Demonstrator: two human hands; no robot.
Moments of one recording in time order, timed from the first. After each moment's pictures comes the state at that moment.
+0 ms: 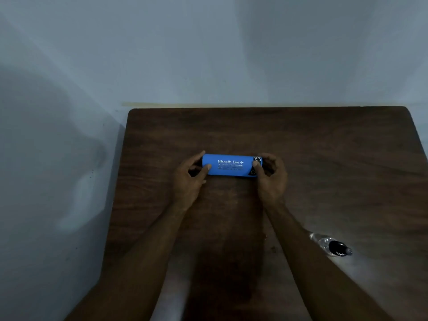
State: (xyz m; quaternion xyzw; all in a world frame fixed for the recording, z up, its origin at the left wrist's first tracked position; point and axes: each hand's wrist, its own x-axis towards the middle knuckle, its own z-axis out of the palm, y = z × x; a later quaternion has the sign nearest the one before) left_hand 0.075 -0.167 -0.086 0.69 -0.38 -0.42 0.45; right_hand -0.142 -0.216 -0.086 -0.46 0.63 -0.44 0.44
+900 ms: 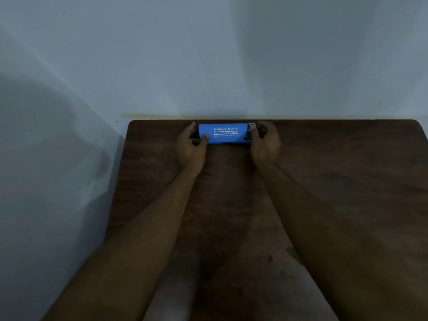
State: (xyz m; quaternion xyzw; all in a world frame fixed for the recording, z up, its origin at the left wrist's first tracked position) left_hand 0.106 -0.290 -0.110 0.74 -0.34 -0.29 0.51; right_hand -0.084 -0.344 -0.080 -0.49 0.67 -0.41 0.37
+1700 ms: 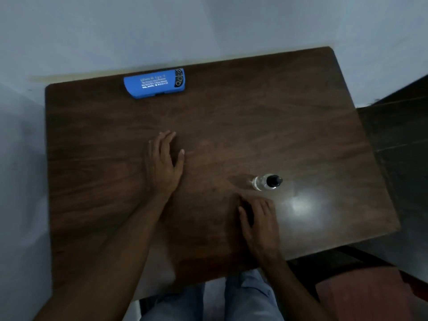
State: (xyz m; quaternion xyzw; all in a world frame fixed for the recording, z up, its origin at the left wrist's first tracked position) left_hand -0.004 -0.129 -0.109 0.71 -0.63 -0.13 0.27; right_hand -0.265 0.002 -0.078 -0.63 0.70 -0.18 0.27
